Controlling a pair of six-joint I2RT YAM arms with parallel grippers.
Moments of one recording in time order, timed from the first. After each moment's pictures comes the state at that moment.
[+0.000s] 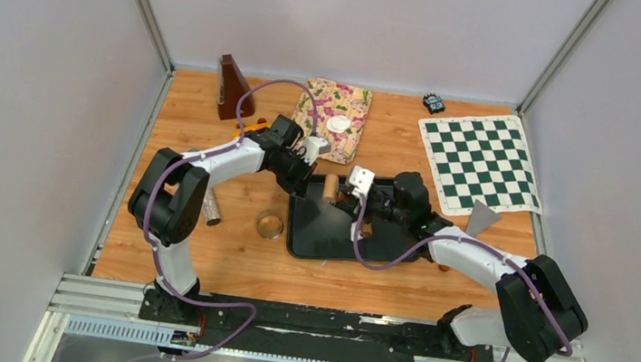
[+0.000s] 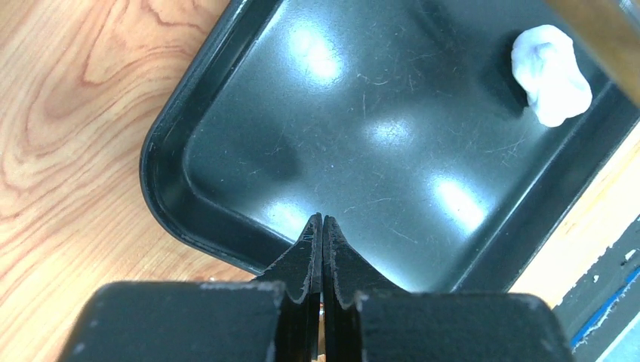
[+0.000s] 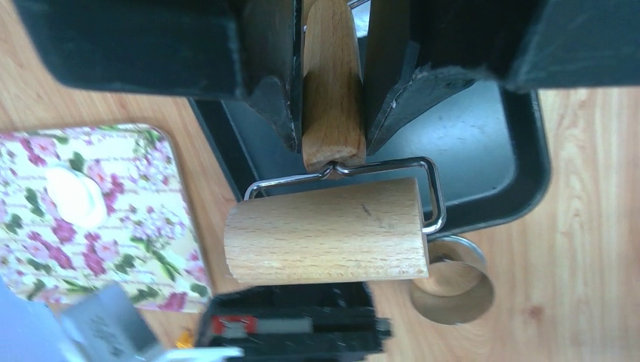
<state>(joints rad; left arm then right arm) -0.49 1.80 1.20 -0.48 0.45 0.16 0.60 1.35 0.60 0.41 -0.56 -0.42</state>
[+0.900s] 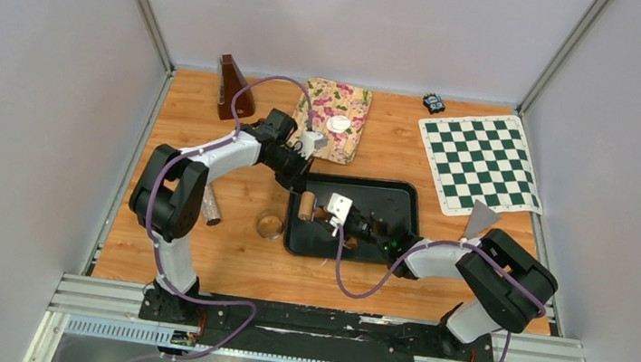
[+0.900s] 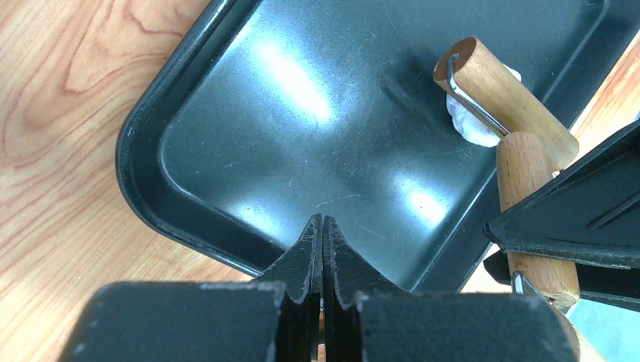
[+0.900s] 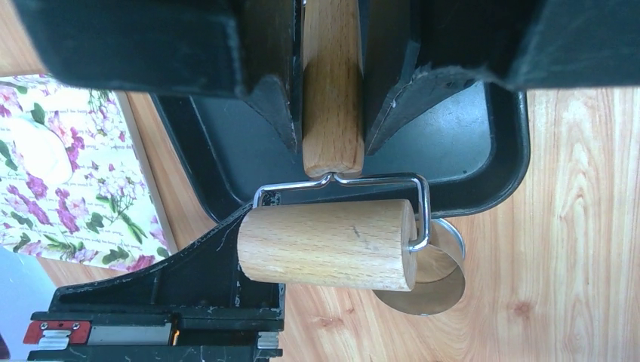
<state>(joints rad) -0.43 1.83 1.25 -0.54 0.59 0.17 0.81 1.55 0.46 0.87 -0.38 -0.41</state>
